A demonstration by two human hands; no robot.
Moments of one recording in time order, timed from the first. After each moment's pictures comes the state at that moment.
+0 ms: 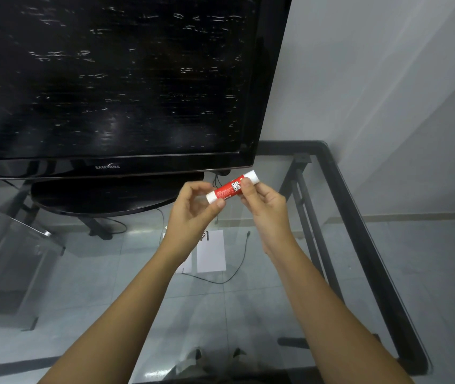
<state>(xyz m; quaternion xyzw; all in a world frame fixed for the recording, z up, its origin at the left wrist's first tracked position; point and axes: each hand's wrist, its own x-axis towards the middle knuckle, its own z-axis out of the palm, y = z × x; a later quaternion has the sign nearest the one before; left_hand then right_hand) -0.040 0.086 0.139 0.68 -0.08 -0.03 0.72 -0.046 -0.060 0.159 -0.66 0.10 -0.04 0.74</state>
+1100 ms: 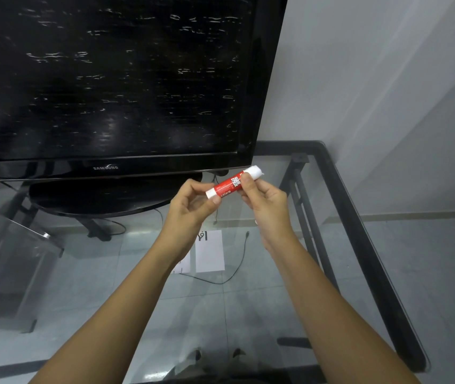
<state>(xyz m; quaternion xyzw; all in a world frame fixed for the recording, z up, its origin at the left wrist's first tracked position) -0.036 0.089 0.146 0.65 -0.08 -0.08 0.75 -0.046 -0.062 0.170 -0.67 0.09 -0.05 0.74</state>
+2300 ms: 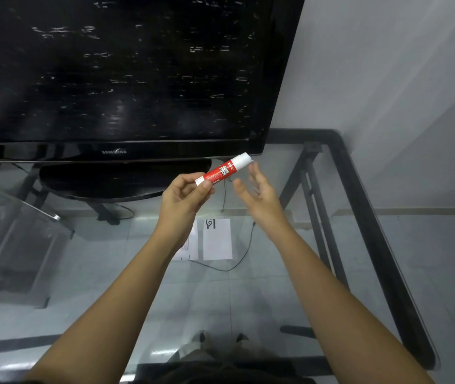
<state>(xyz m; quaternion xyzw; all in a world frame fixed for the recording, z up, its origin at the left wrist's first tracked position) -0.029 0.106 0.123 0.60 0.02 -0.03 0.80 -0.022 -0.057 0.117 -0.80 0.06 0.04 0.59</state>
